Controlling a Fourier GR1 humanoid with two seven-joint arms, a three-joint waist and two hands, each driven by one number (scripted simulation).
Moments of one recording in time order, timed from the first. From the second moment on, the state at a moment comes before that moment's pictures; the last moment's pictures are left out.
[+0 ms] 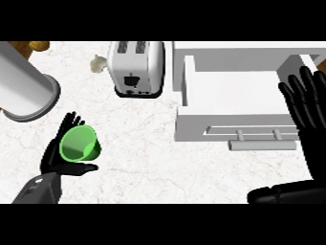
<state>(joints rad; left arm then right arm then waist) -0.40 0.22 0.26 -0.36 0.09 -0.42 -0.84 -0.08 -0.07 -0.02 -2.09 -0.14 0.13 0.17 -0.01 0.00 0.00</state>
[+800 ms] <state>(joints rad) -0.38 0.17 0.27 -0.40 0.13 -0.35 -0.95 -0.10 -0.08 -0.04 -2.11 -0.15 0.12 0.20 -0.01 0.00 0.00</state>
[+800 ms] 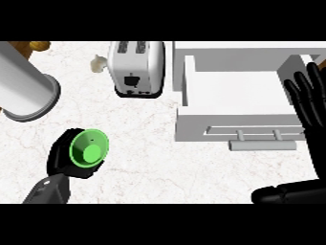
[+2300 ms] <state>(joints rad) -0.38 0.01 0.05 -1.37 0.28 -0.09 -0.39 -0.10 -0.10 -0.08 -2.08 -0.16 0.13 0.19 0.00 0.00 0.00</state>
